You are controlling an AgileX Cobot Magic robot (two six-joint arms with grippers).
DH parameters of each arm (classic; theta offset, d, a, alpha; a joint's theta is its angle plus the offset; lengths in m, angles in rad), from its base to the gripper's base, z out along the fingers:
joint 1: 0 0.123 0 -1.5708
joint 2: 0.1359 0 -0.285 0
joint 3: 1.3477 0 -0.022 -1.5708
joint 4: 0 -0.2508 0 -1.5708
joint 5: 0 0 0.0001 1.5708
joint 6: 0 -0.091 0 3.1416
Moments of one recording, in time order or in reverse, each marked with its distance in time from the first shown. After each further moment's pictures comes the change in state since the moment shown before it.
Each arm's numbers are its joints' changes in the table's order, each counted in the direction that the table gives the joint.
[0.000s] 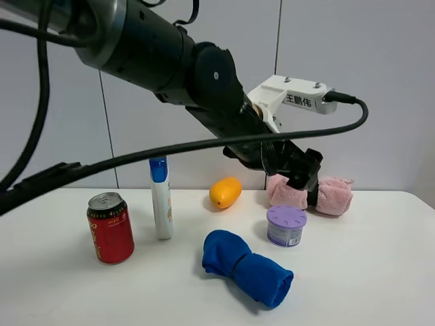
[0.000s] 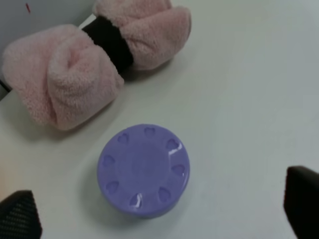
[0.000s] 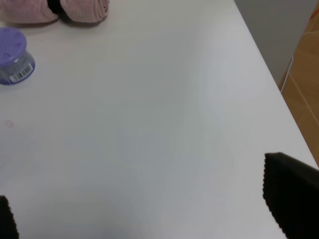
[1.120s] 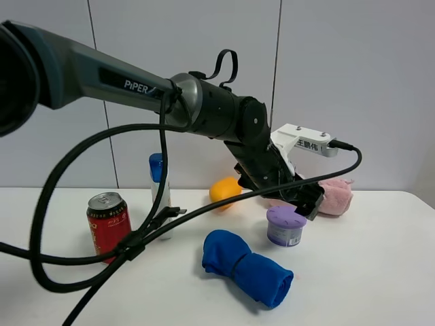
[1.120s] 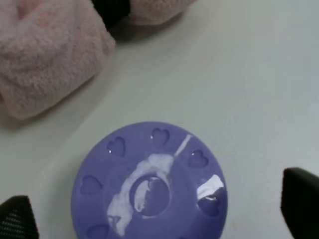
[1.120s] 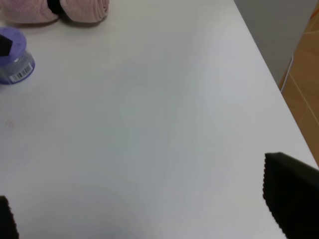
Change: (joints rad) left arm 0.036 0.362 -0.458 0.028 -0.269 0.001; right arm 0.000 0.000 0.000 0.000 0.000 0.000
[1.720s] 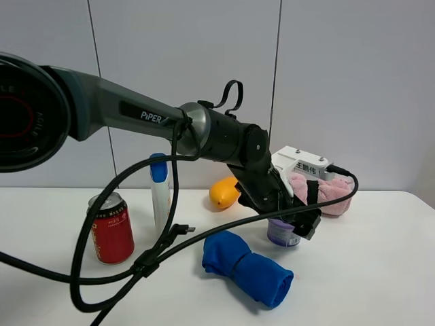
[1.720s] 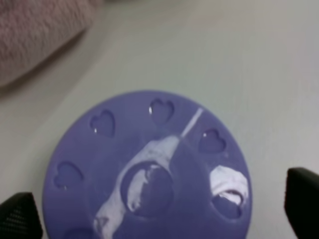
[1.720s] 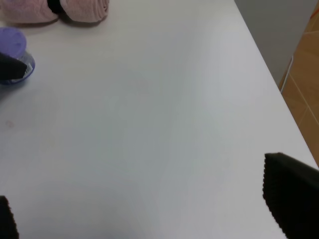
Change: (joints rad) left arm 0.000 0.072 -0.008 0.003 0.041 -0.005; right arm 0.000 0.000 0.000 0.000 0.000 0.000
